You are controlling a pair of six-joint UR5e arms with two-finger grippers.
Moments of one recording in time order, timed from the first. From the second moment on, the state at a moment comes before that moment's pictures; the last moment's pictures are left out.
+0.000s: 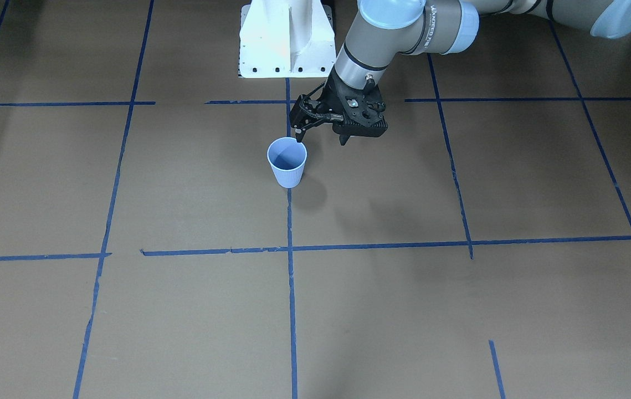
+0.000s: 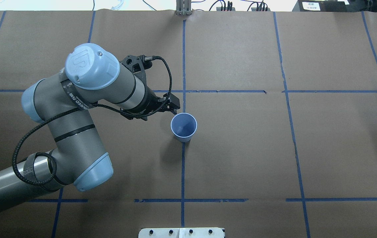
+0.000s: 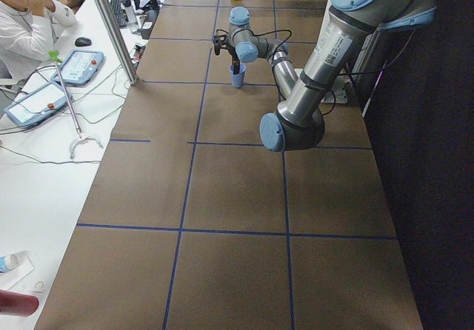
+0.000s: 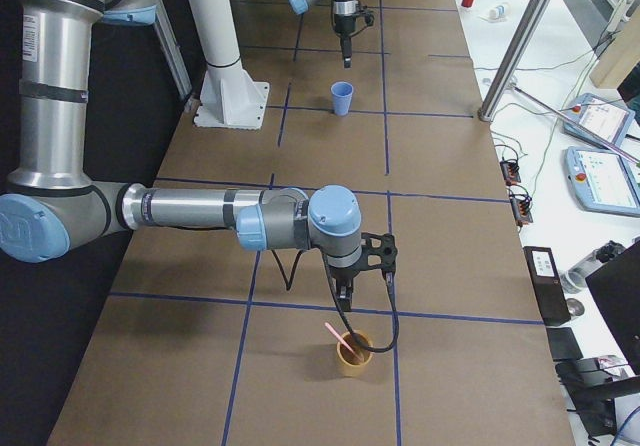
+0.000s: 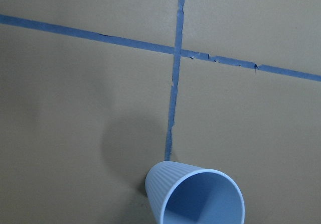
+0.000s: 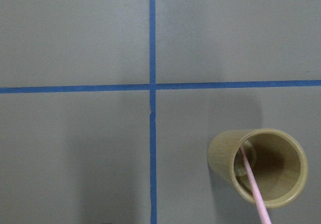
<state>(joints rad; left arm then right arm) -0.59 -2.22 -1.80 -1.75 -1.98 -1.40 1.65 -1.71 1.74 -1.48 2.32 0.08</state>
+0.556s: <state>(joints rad) -0.59 -2.20 -1.80 -1.75 -1.98 -1.43 1.67 -1.71 1.62 -1.47 2.28 0.09</state>
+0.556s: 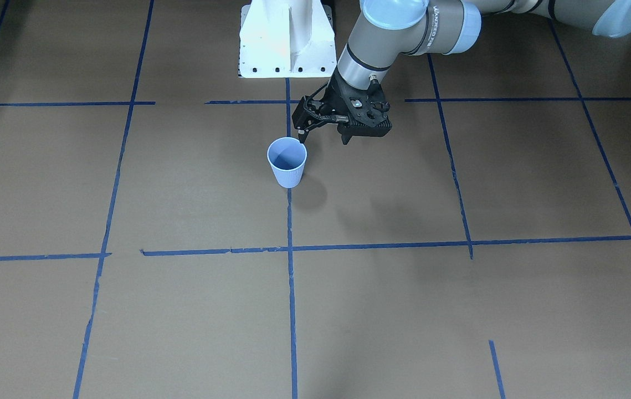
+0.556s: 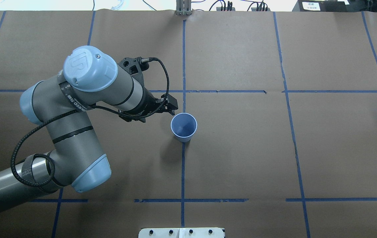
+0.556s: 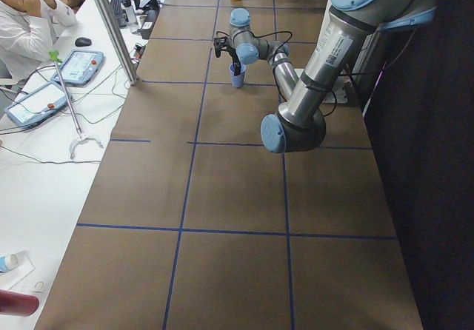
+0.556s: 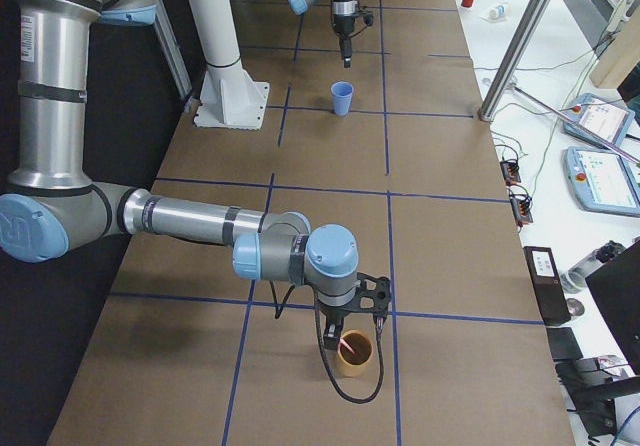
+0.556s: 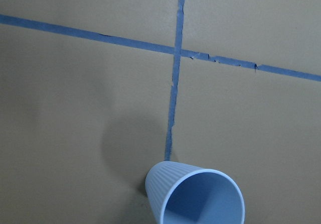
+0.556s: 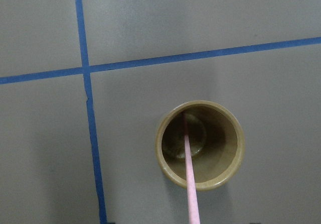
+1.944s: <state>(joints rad) -0.61 -2.18 -1.86 -1.76 -1.98 -1.42 1.67 -1.72 1.57 -1.48 2.30 0.10</state>
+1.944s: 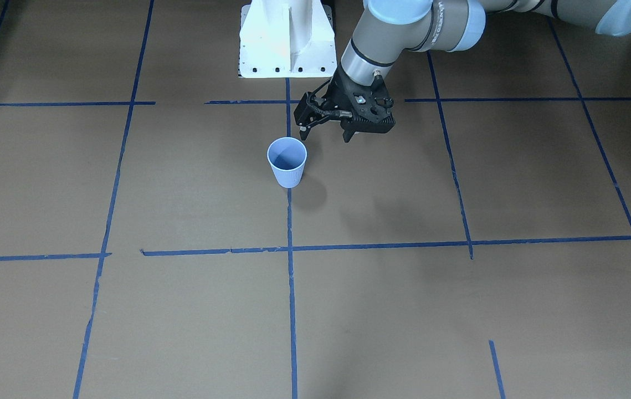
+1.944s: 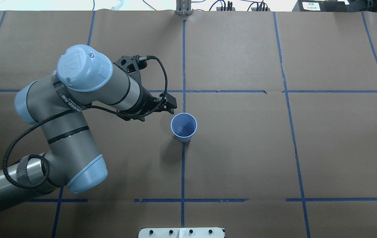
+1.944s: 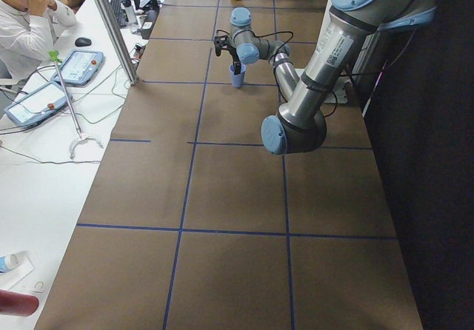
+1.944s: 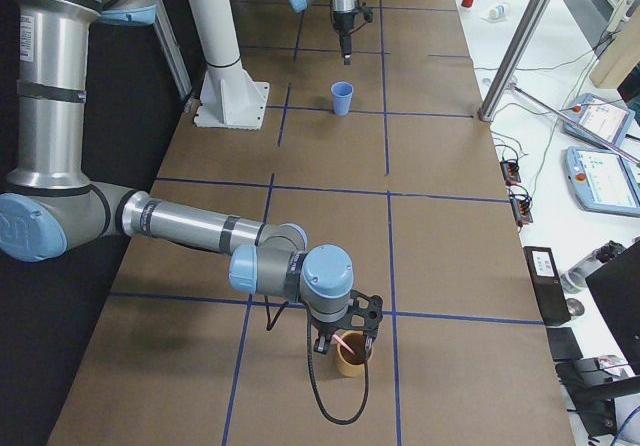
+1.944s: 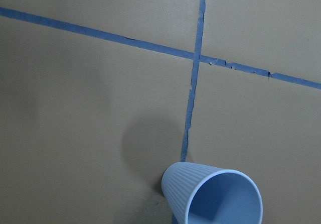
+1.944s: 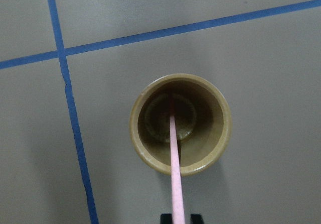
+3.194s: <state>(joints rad) -0.72 -2.03 -2.00 -1.76 -1.98 -1.41 1.89 -1.94 2.03 -1.59 2.33 0.10</state>
